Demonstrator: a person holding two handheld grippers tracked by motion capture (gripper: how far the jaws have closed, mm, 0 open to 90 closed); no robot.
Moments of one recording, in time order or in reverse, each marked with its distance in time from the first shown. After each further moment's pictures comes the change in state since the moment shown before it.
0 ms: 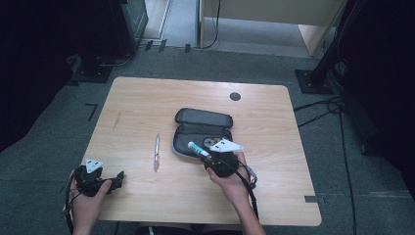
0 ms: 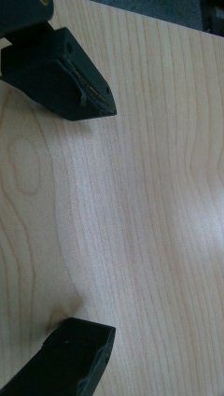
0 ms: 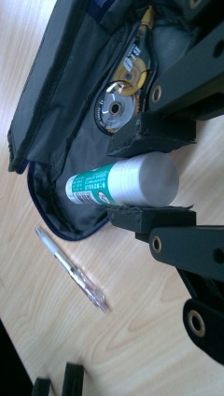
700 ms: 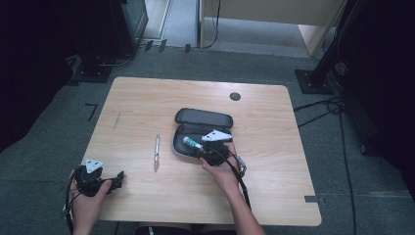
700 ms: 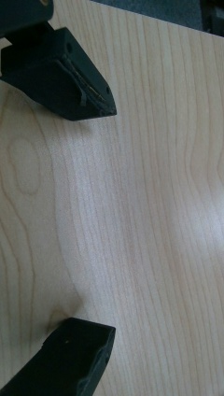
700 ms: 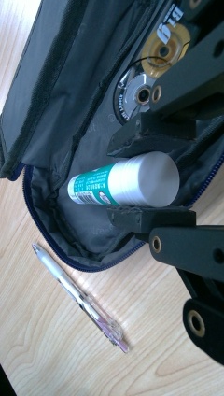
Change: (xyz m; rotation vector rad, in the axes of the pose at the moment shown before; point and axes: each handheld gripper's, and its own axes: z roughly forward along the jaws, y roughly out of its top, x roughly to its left) left arm 0.000 0.000 0.000 0.000 0.000 0.000; right arm -0.011 0.012 0.049 0.043 -0.001 0.017
